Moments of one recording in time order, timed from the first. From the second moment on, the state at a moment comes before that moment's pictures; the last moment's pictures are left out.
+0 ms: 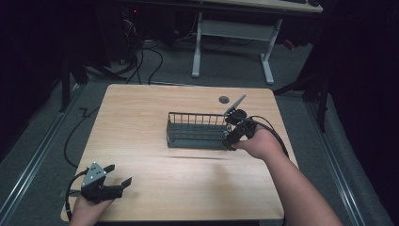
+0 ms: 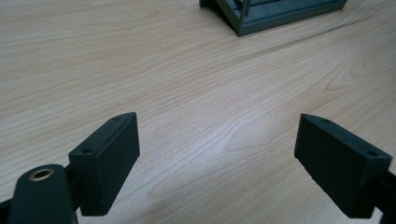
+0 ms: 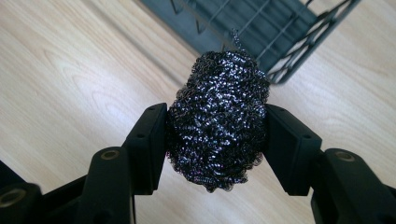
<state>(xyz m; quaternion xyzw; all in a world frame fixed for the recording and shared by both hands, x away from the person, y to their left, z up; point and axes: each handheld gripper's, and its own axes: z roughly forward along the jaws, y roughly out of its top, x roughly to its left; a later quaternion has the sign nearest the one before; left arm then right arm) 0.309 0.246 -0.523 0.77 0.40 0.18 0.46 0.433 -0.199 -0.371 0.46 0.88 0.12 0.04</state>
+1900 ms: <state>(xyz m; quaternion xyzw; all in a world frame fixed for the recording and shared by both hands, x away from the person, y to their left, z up) 0.310 0.249 -0.523 0.77 0.40 0.18 0.47 0.525 -0.167 -0.425 0.49 0.87 0.08 0.02</state>
